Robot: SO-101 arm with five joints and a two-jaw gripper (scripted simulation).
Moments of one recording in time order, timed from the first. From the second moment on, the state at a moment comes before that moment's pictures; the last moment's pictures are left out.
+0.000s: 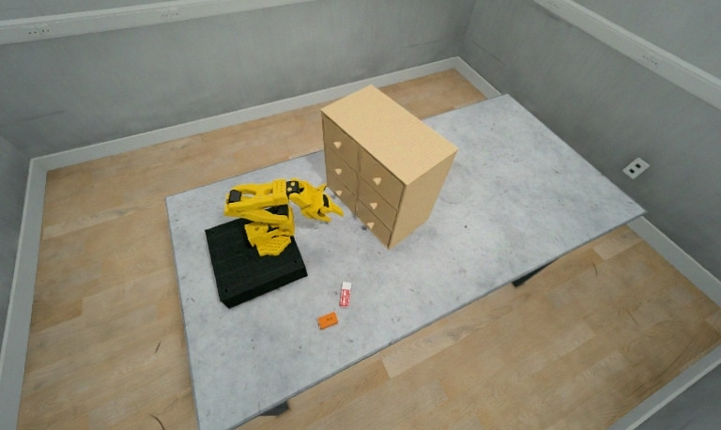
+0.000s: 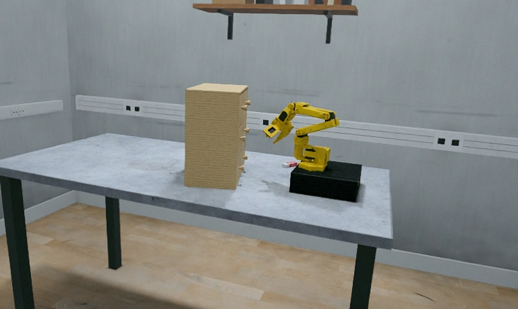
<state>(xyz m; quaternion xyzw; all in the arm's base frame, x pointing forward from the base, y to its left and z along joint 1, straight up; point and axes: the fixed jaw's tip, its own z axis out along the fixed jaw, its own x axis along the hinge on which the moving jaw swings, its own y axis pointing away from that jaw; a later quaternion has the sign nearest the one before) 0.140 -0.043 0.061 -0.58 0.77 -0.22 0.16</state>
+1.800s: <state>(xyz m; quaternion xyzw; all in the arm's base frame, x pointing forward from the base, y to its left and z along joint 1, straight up) 0.144 -0.043 0.063 -0.05 0.96 -0.10 0.25</state>
